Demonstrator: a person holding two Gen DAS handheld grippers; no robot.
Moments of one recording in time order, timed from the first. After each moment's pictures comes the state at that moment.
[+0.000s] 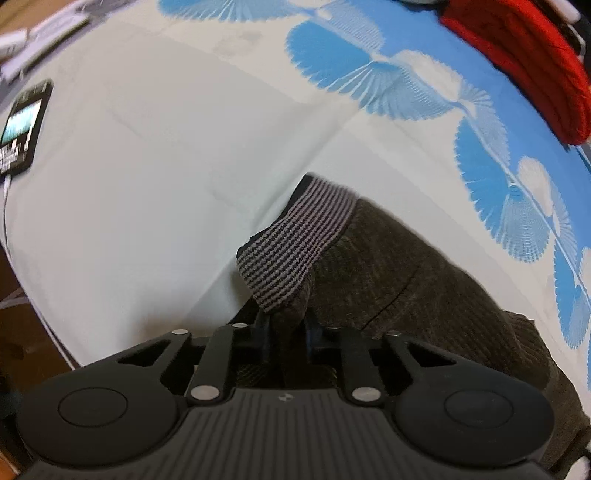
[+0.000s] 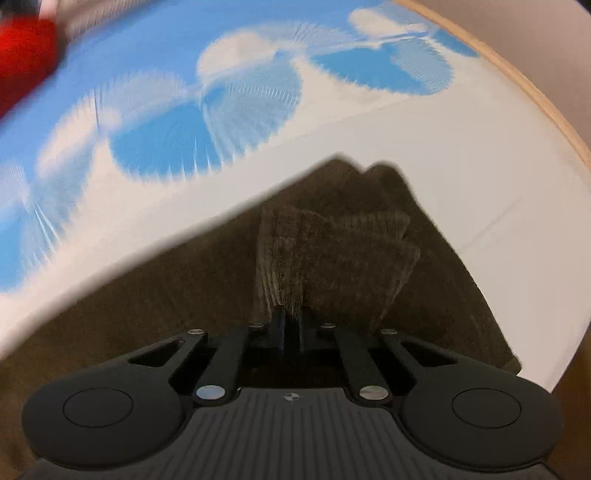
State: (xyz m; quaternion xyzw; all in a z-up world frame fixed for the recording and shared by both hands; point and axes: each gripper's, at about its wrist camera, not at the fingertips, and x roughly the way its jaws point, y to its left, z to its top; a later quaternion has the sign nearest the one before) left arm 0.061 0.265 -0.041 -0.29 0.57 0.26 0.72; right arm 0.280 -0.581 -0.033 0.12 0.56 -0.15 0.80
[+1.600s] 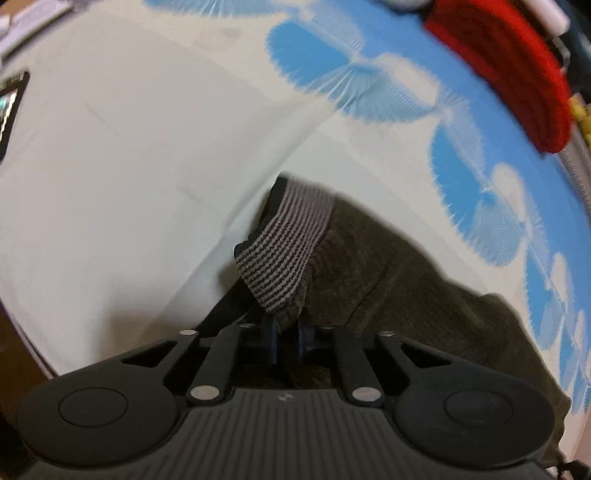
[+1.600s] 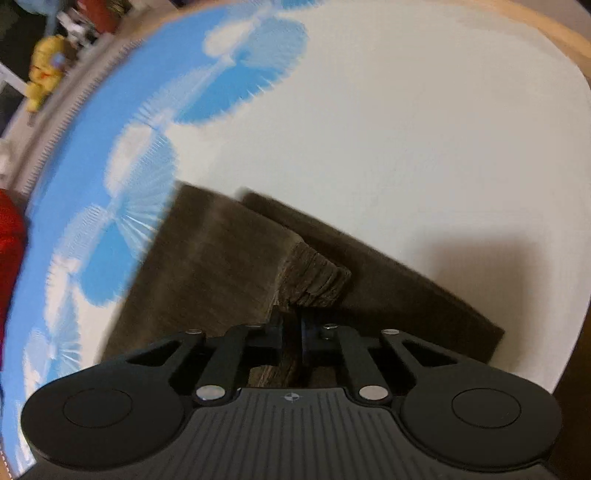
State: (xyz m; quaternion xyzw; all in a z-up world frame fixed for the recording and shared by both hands) left arm 0.056 0.271 -0.043 -0.34 0.54 0.22 0.74; right arm 0.226 -0.698 -0.041 0.34 0.48 -0.22 0.78
